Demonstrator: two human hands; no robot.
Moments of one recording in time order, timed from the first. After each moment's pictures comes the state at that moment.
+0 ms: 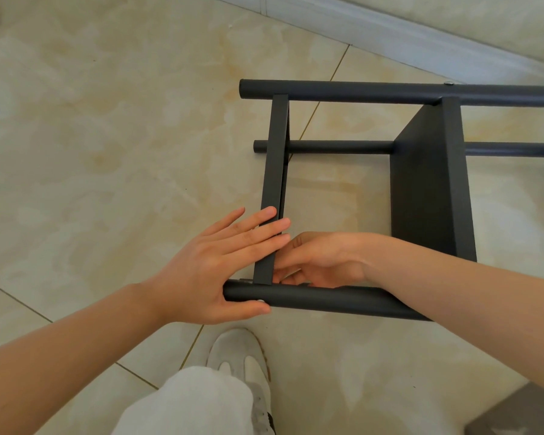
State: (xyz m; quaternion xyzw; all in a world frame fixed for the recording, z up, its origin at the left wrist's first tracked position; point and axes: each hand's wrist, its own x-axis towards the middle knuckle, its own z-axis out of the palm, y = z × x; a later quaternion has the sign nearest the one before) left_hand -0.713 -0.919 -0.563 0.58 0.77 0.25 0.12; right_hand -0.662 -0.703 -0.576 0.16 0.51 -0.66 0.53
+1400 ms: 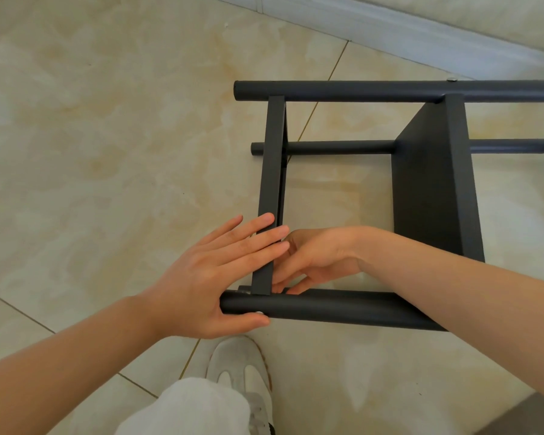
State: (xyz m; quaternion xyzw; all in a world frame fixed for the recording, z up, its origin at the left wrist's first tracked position) left_hand -0.711 -0.917 -0.560 0.57 0.77 0.25 0.12; right_hand -0.679 -0.699 -0.582 0.08 0.54 -0.63 0.55
